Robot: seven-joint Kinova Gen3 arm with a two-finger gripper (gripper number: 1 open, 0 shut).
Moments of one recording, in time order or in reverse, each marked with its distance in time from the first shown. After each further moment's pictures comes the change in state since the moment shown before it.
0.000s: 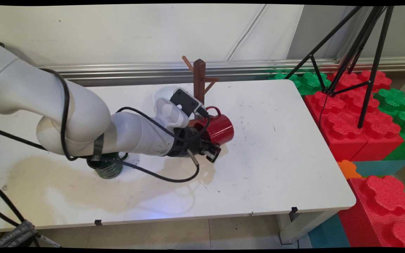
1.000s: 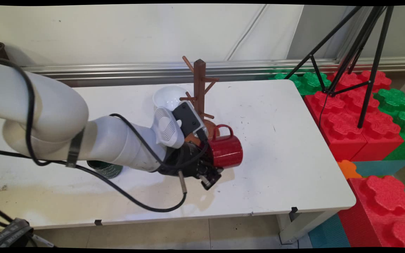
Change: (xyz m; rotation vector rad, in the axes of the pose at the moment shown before) arm -0.004 0.027 -0.039 -0.149 -0.078 0.206
